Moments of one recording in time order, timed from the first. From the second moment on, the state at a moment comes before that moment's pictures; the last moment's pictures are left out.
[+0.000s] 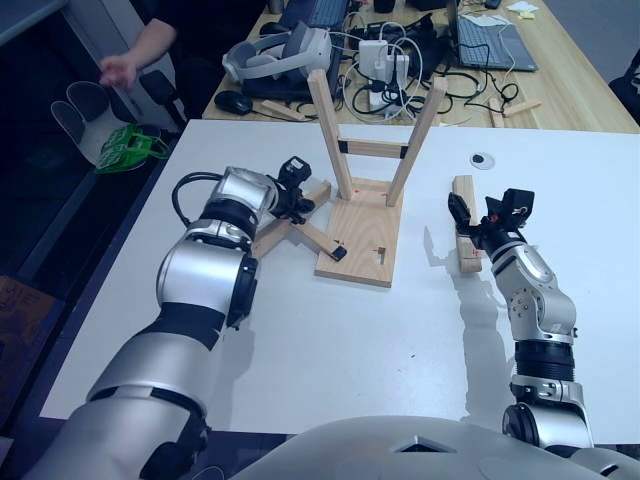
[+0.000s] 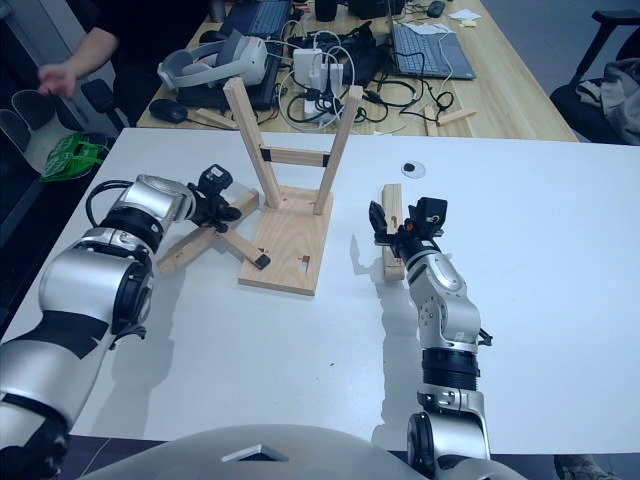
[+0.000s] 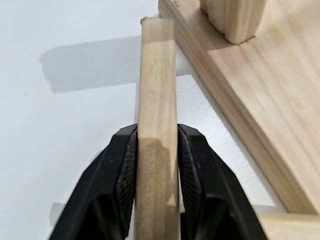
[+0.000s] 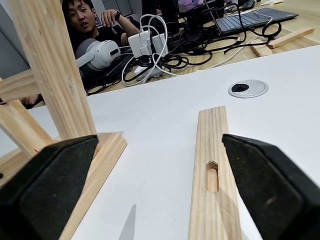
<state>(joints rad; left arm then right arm) -1.09 0.33 -0.10 1.36 0.24 0.36 -0.75 -0.21 -0.12 -0.18 0.05 0.35 0.40 0.23</state>
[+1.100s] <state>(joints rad) -0.99 0.54 0.46 0.54 -0.33 0.97 -0.58 -0.16 -0.17 -0.23 0.03 0.35 0.41 0.22</state>
